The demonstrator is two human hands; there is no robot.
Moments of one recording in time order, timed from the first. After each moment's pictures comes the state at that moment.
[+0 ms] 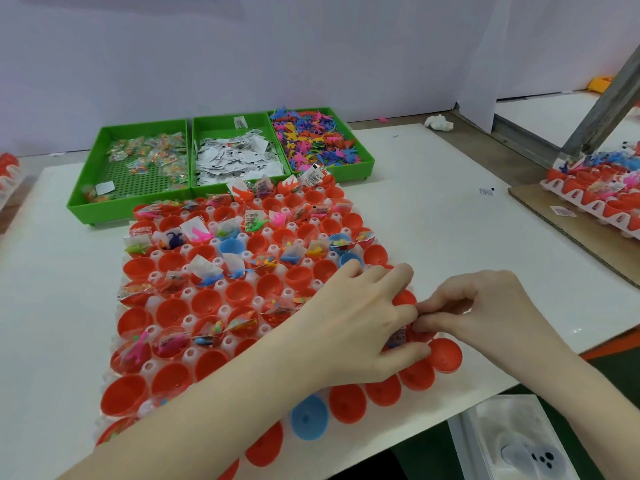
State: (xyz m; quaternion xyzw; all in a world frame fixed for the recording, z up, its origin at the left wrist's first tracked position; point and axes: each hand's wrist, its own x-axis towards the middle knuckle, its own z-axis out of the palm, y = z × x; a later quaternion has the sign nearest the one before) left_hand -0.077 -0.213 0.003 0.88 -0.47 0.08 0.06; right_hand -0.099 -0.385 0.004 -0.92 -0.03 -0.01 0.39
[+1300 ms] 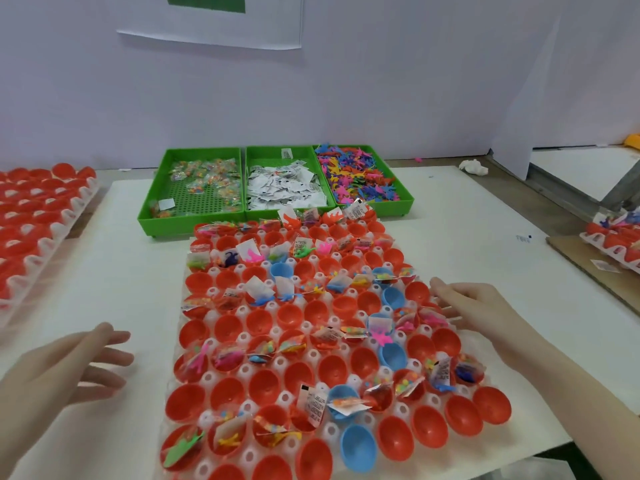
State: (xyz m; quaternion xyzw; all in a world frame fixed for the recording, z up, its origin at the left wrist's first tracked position) left_hand -0.109 0.045 -0.046 0.77 0.23 0.02 0.59; right_hand -0.034 -0.374 -0.020 -0.84 0.11 0.06 0.53
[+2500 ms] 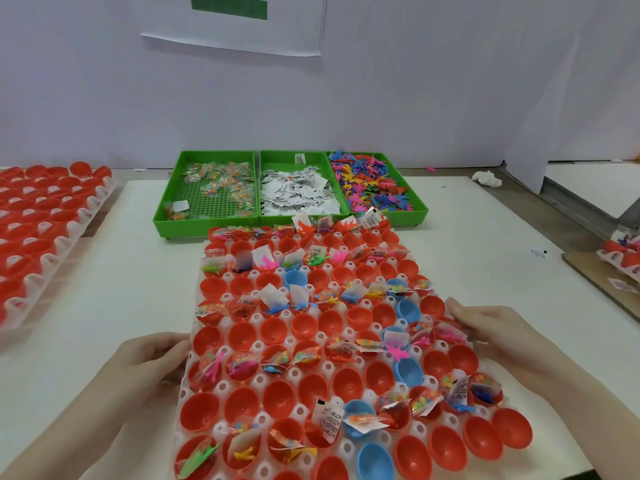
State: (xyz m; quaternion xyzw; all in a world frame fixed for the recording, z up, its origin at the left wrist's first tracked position) left_hand -0.098 0.001 -0.042 0.77 0.21 -0.09 0.59; right_hand -0.035 -0.380 -0.022 -0.77 0.12 0.16 0.60
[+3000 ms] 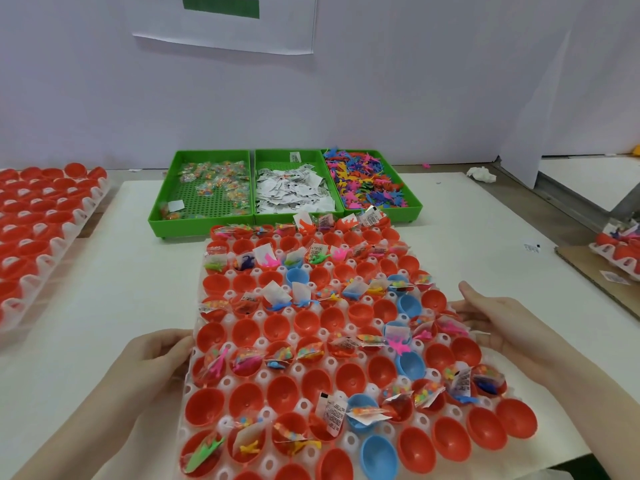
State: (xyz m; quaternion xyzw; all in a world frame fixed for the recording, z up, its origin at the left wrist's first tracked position) left_hand -0.101 -0.019 -0.031 0.77 0.22 -0.08 0.60; right_hand -0.034 -0.386 -0.015 -0.75 0.18 0.12 0.63
